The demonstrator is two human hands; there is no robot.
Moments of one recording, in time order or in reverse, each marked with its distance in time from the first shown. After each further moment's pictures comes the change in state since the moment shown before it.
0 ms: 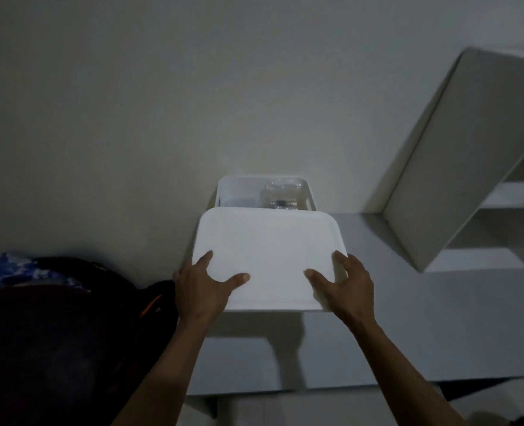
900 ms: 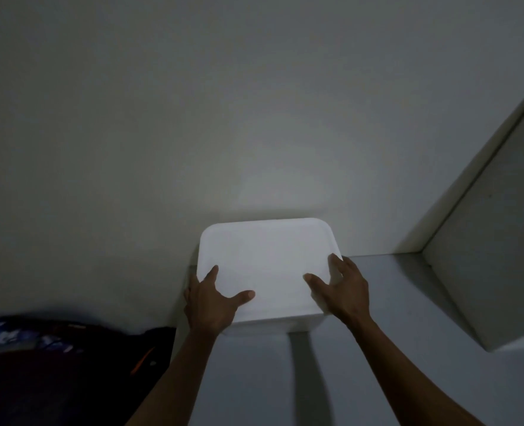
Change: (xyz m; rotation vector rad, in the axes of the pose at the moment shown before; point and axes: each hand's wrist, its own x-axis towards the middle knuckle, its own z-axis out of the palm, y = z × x) left_hand 0.239 0.052 0.102 0.056 -0.139 -0.130; right_hand 0.259 -0.017 0.101 -0.033 -0.102 0.080
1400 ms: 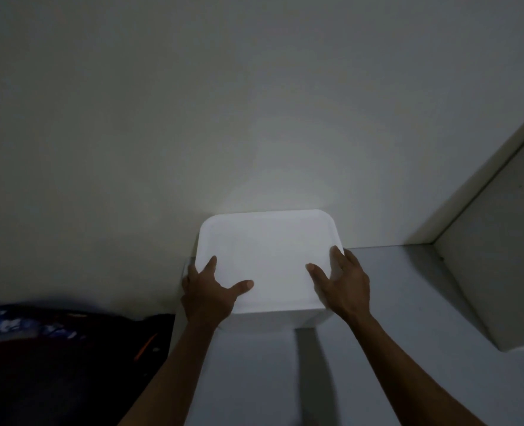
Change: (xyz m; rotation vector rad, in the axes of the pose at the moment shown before) left_hand 0.035 -0.001 0.017 0.124 0.018 -0.008; right_hand 0.030 0.016 0.026 -0.099 -0.008 -0.033
